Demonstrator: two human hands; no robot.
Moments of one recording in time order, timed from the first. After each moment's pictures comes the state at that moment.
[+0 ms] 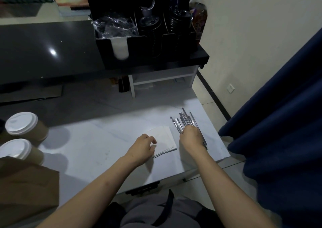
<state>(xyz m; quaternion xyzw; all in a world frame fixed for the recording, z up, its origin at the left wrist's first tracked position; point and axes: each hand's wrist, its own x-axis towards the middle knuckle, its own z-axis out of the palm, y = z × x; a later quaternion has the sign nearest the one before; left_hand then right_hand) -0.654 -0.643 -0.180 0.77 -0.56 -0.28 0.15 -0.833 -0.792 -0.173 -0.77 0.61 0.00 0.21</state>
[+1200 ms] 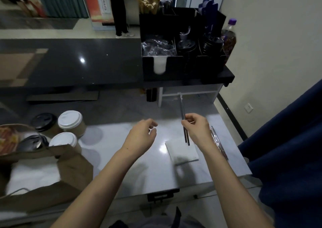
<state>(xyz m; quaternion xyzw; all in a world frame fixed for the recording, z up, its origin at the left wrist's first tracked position) -0.591 -0.581 -0.033 0.82 -0.45 -0.20 0.30 -0.757 -0.732 -0.037 -0.71 0.49 -0.26 0.43</state>
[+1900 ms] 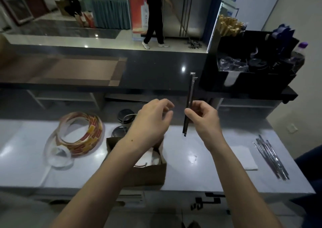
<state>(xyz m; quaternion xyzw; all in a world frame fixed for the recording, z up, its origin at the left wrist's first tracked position) -0.462 -0.367 0.121 0.82 -0.46 -0.06 0.34 -0.581 -0.514 0.077 -0.71 0.32 -0.32 0.55</state>
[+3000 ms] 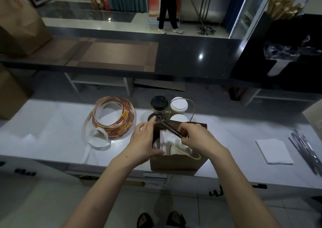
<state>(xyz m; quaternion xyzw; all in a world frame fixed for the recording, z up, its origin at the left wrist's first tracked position) -0.370 -0.212 0.002 0.87 -0.40 -0.21 0.20 -0.498 -0.399 0.012 -0.93 0.25 0.06 0.26</state>
